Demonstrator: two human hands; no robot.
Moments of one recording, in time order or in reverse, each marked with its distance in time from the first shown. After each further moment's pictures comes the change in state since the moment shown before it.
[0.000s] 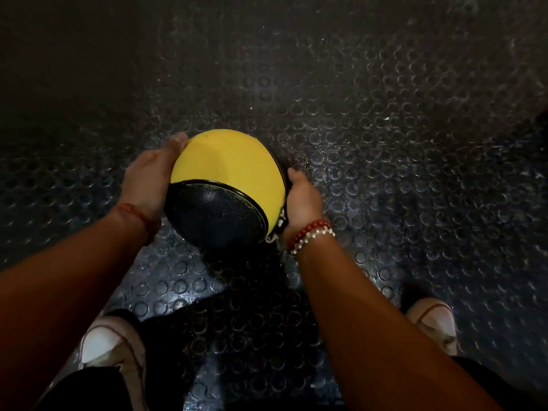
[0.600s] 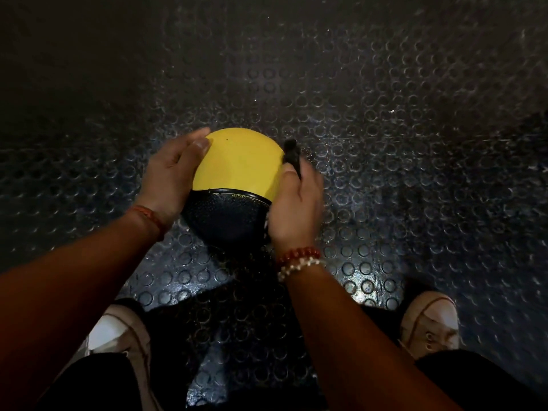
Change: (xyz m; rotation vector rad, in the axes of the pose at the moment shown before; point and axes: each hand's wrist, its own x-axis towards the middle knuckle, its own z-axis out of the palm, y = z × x) left_hand -0.013 -0.008 0.009 0.106 -0.168 0.290; right_hand -0.028 0.028 0.010 -0.268 0.202 -0.603
